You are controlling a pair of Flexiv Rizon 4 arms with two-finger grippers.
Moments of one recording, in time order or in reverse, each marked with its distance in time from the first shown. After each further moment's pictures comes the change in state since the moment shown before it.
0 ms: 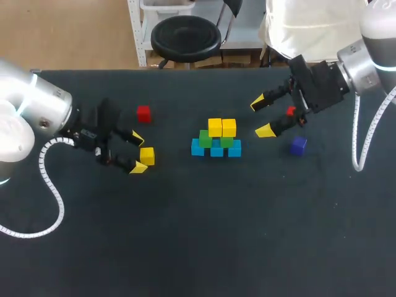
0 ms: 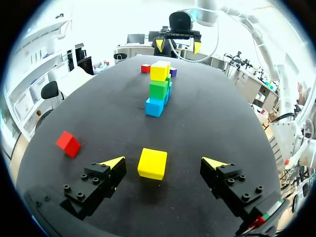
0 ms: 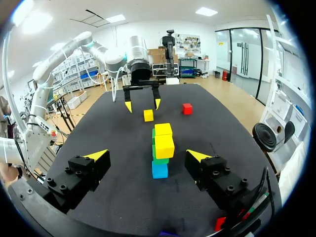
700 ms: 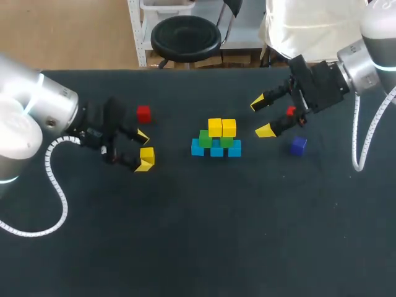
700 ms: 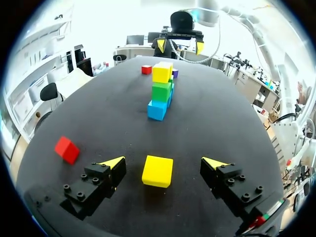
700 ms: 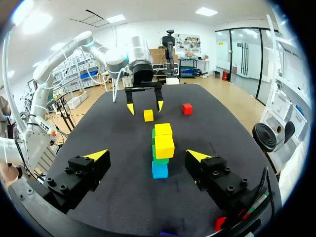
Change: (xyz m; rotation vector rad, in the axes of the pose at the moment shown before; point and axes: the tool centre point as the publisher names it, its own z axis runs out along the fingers) left arm -0.003 0.007 0.010 0.001 -0.007 0.005; right arm 0.000 0.000 0.000 0.000 0.000 0.000
